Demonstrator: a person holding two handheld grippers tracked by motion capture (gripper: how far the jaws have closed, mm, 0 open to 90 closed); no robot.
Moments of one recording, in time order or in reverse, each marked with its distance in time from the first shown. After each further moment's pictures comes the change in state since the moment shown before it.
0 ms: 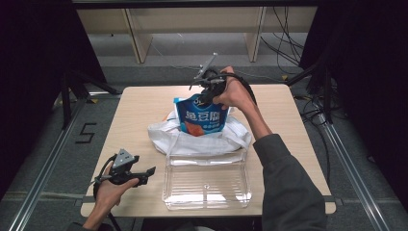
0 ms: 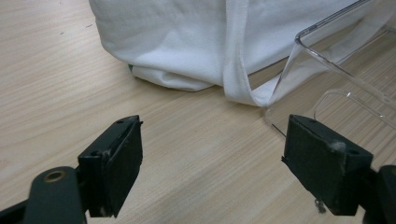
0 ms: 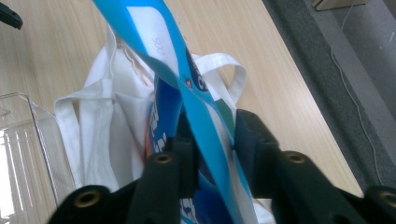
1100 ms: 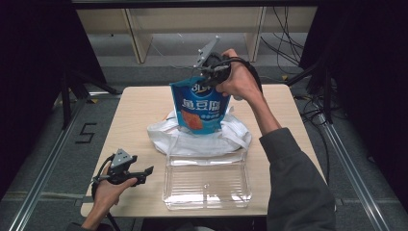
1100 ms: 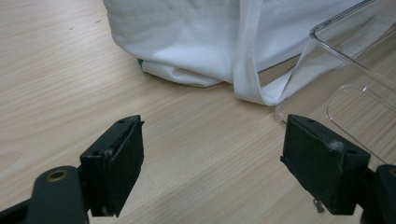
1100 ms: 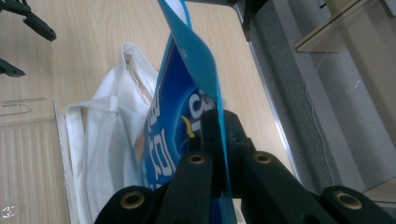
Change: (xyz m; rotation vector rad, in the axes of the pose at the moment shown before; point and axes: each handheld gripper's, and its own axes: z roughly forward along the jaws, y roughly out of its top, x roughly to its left) left arm 0.004 -0.003 0.000 -0.014 0.016 -0.033; right arm 0.008 0.026 -0.063 -0.073 -0.064 -0.145
